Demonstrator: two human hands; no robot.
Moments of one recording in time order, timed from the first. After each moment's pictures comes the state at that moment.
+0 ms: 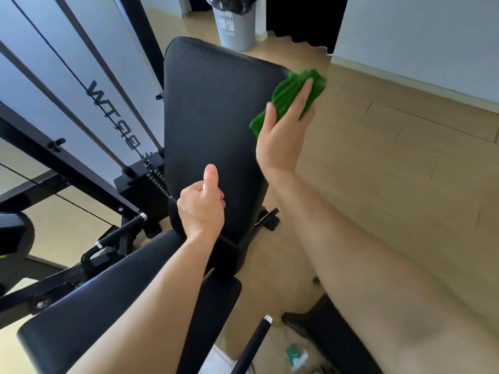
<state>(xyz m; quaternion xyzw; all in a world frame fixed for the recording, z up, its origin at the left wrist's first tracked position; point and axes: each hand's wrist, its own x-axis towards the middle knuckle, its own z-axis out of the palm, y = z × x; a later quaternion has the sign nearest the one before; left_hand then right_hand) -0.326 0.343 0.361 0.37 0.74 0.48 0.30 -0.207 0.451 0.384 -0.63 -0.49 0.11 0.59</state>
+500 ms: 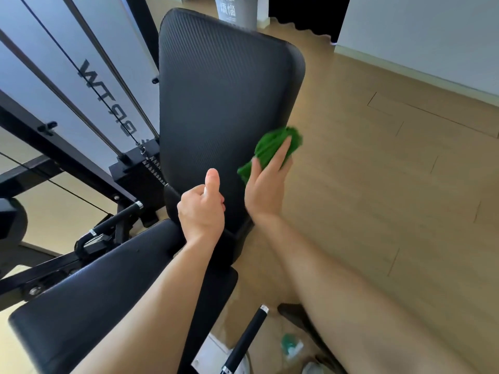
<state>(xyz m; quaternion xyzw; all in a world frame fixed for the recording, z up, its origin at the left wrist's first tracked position) -0.328 0.324 0.324 0.36 0.75 0.45 0.31 -0.231 0.378 0.301 -0.64 -0.52 0.21 0.53</state>
